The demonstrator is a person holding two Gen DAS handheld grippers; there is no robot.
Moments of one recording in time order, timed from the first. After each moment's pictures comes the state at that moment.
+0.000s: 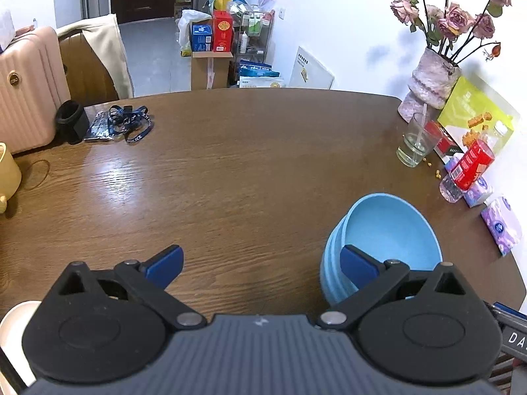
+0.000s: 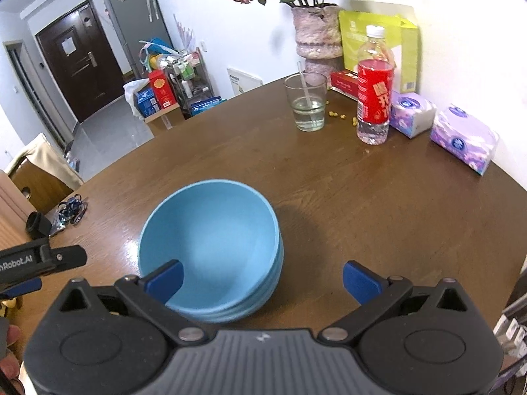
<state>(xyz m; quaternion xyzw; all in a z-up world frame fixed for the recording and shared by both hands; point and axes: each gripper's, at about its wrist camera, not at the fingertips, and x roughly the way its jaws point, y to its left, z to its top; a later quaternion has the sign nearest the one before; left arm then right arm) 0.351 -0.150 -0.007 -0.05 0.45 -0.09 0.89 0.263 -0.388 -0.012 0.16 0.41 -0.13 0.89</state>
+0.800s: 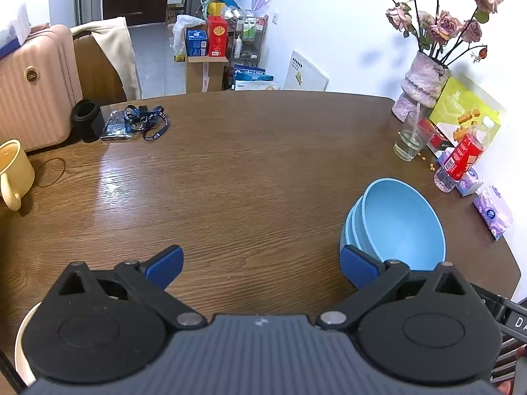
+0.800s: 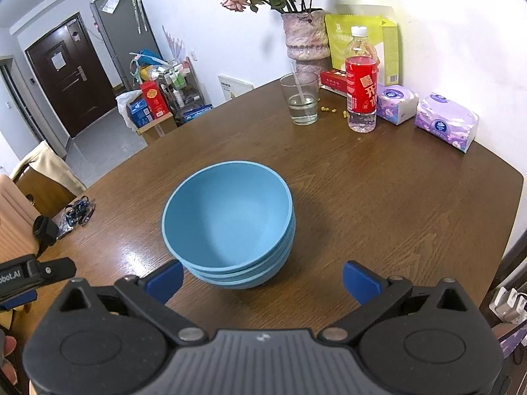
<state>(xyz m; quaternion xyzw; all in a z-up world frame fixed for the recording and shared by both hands) 0.322 -0.099 0.001 -0.04 0.44 -0.11 0.89 0.224 -0.350 -0.005 0.18 0.40 -0.15 0.89</state>
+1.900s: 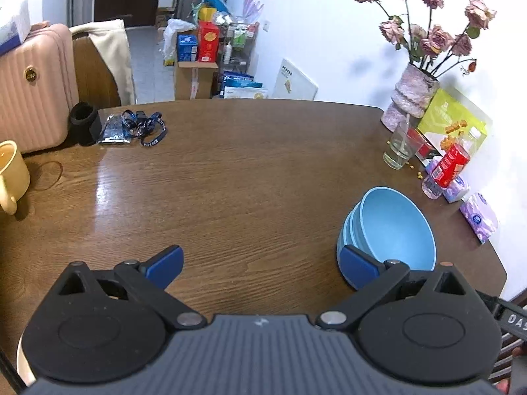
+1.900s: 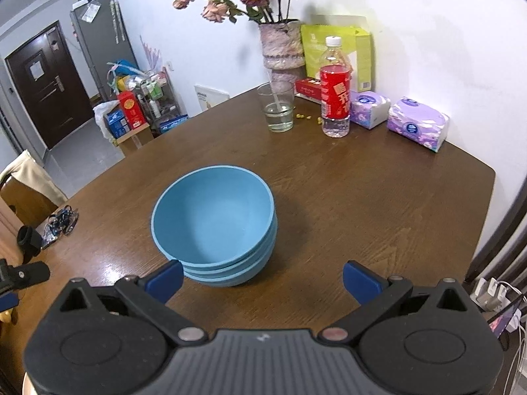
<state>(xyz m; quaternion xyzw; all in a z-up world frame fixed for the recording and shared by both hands) 0.321 -0.076 0.007 -0.06 0.43 -0.13 0.89 0.212 -0.342 0.001 0.17 0.39 -0.20 0.88</state>
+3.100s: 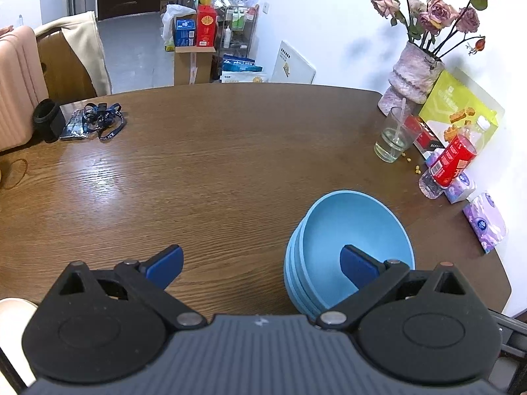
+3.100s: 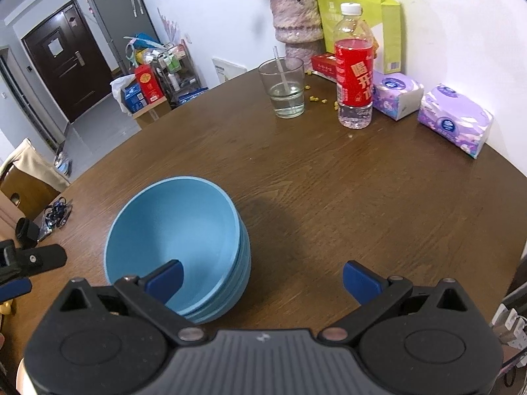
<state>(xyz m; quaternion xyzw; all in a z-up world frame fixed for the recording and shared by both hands) 0.356 -0.183 -0.005 -0.05 0.46 -0.11 0.88 0.273 -0.428 -0.031 0.18 0.43 -0.13 0.87</state>
